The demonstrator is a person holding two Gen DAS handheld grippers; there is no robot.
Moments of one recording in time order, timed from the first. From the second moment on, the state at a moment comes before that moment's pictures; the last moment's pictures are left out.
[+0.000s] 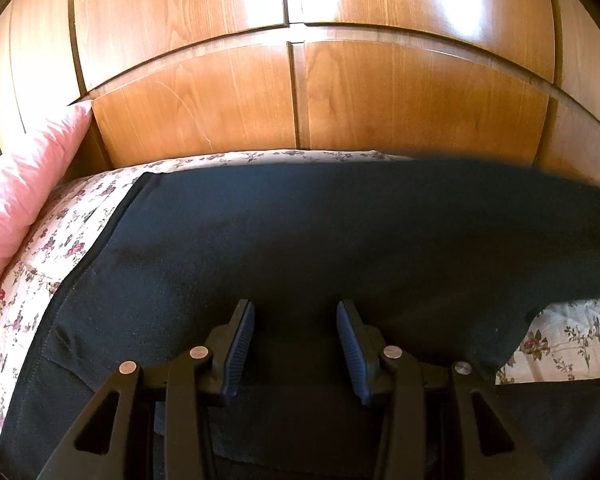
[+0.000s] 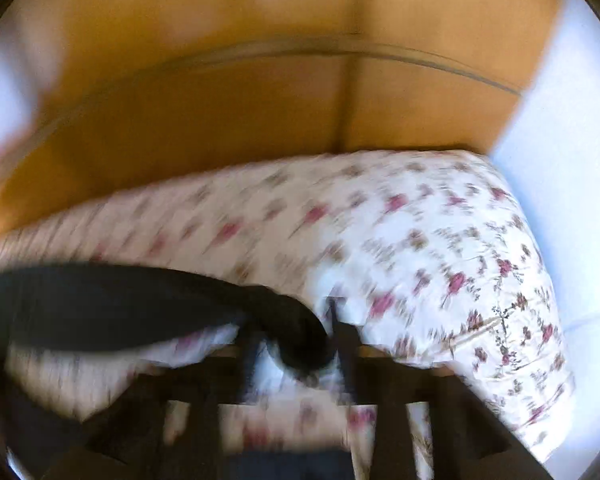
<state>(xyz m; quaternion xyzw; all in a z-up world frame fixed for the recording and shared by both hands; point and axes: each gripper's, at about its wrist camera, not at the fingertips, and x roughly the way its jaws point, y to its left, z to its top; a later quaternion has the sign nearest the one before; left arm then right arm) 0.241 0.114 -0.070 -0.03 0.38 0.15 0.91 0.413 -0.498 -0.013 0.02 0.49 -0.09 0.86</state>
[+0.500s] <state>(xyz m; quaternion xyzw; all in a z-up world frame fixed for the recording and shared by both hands) 0.240 0.117 -0.071 -0.03 0.38 0.14 0.91 0.368 -0.505 -0.125 0.28 0.45 0.00 0.85</state>
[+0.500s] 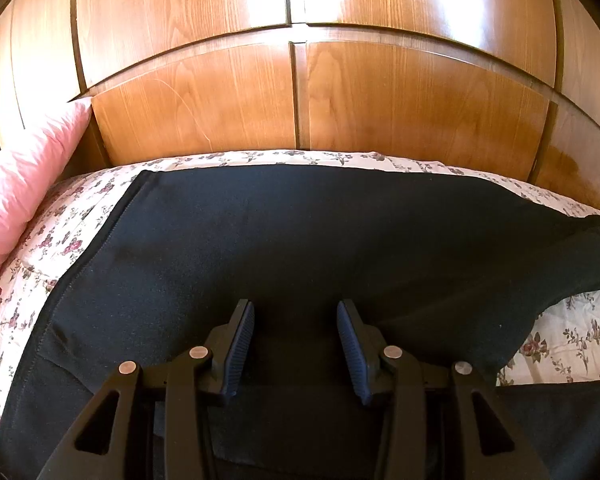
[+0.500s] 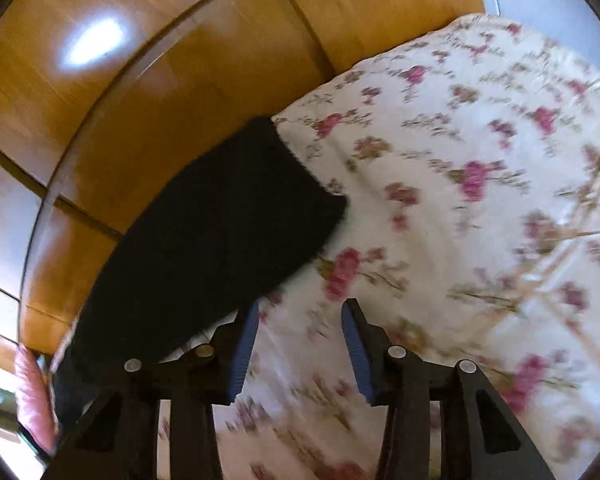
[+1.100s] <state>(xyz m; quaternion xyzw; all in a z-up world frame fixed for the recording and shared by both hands) 0.238 0.125 -0.070 -0.05 0.38 0.12 0.92 0.309 -0.530 -0.038 0.38 0.30 -0.06 0.87</state>
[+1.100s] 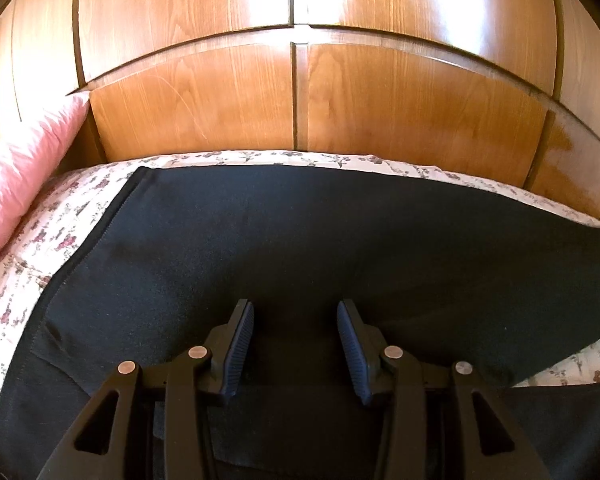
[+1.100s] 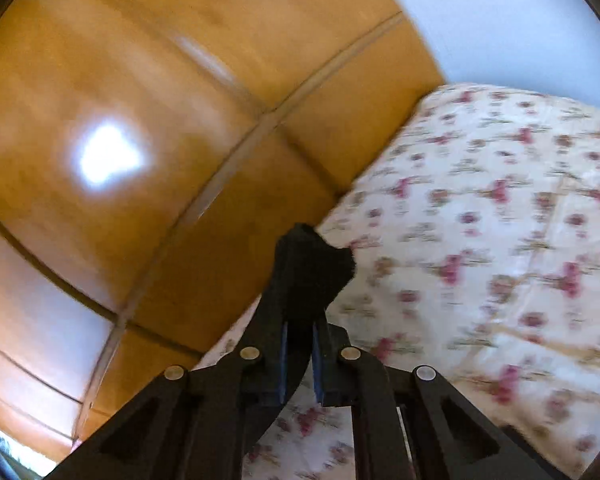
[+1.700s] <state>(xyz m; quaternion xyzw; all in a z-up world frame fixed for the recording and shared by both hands) 0.239 0.129 -0.068 -0.07 0.38 0.11 0.91 0.285 -0.401 -0.083 0.12 0.36 -0.06 0.92</state>
